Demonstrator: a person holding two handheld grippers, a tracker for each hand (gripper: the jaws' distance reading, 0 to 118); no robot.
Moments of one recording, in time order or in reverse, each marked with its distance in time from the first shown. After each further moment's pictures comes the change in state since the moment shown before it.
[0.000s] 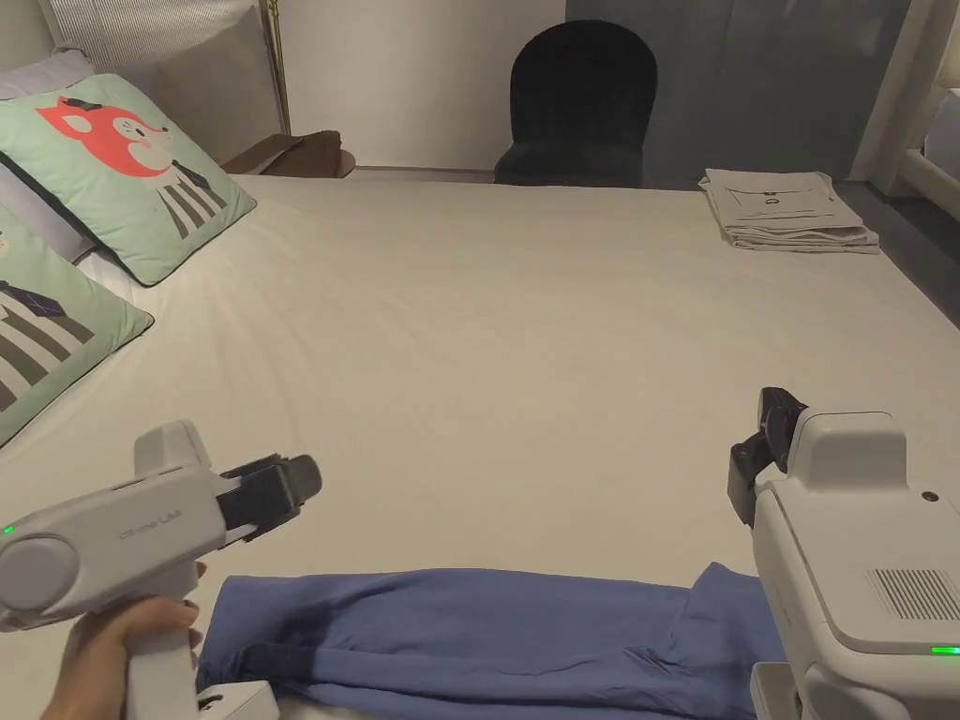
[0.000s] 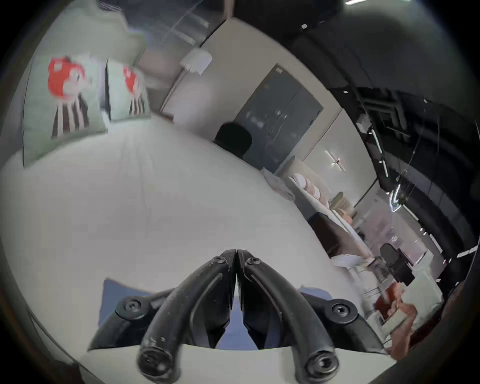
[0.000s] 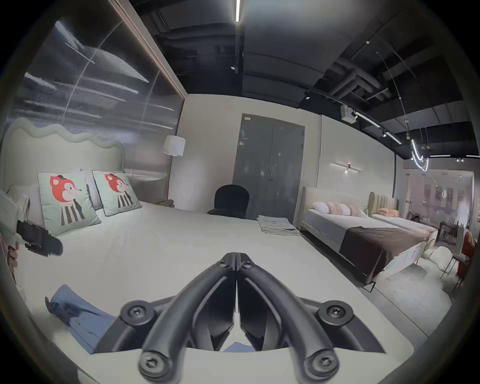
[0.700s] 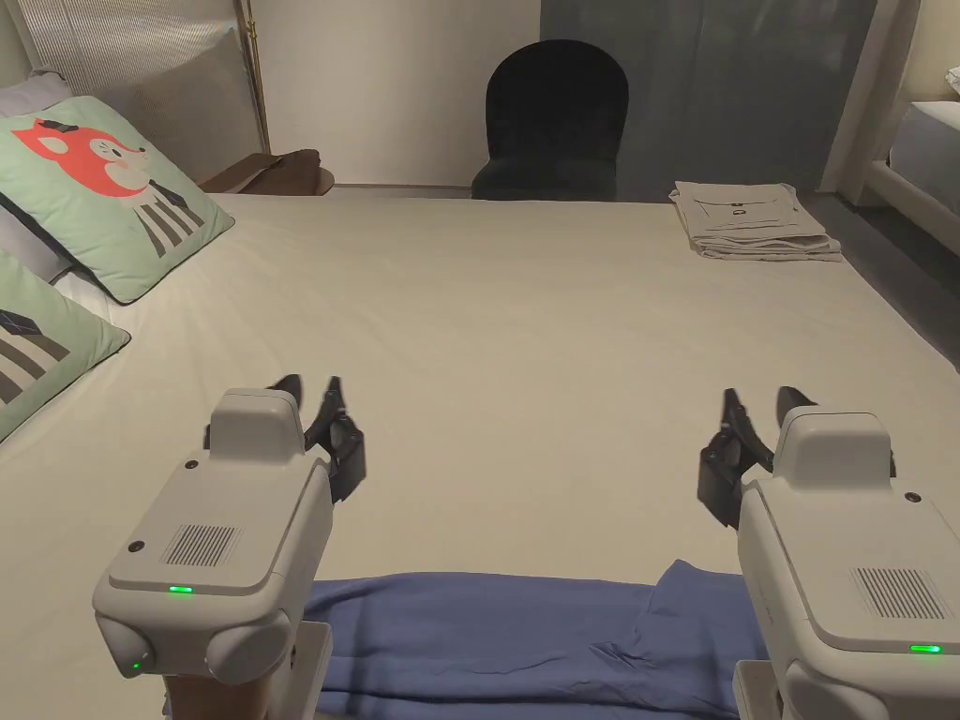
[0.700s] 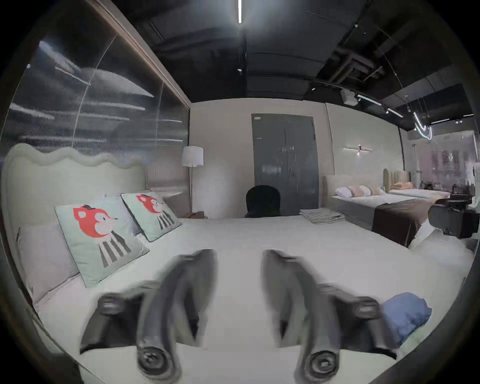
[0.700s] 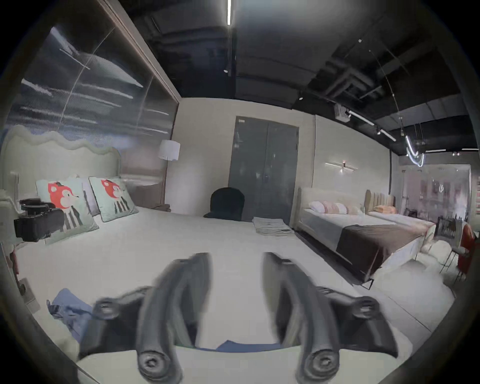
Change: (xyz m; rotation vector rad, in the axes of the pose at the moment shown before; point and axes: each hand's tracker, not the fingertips) left arm 0.150 -0.056 -0.012 0.501 0.345 -0.605; right arm 0.022 0.003 0.019 0.022 -0.030 -0.032
